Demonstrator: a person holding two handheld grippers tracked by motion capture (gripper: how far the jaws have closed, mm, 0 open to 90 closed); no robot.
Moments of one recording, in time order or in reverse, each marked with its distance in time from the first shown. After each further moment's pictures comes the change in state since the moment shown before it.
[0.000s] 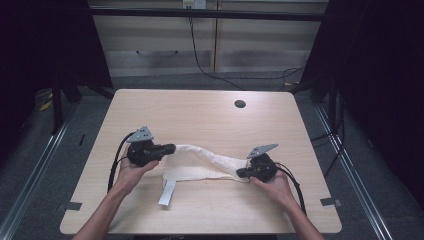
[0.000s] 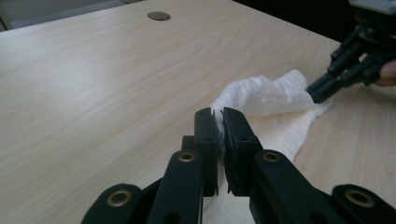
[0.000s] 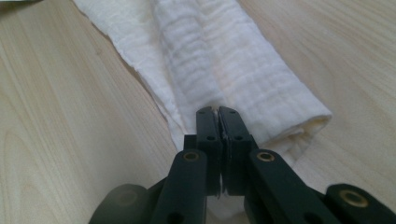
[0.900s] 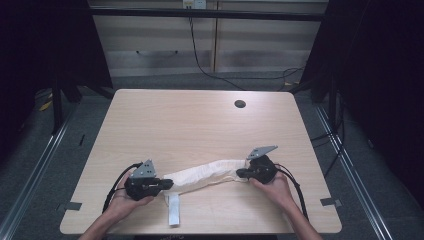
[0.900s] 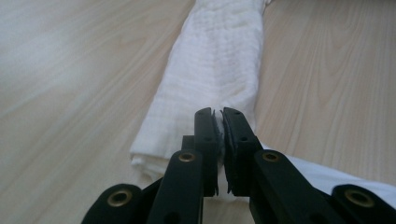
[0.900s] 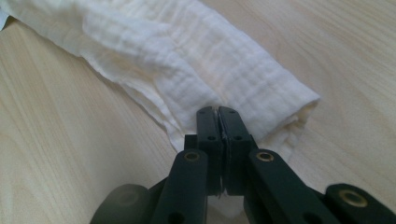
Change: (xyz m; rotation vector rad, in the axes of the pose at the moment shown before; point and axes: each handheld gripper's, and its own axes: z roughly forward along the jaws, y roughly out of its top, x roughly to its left) left arm -0.042 -0.061 -0.008 0.204 -0.089 0.119; right arm 0.004 -0.002 0.001 -0.013 -0.027 -0.015
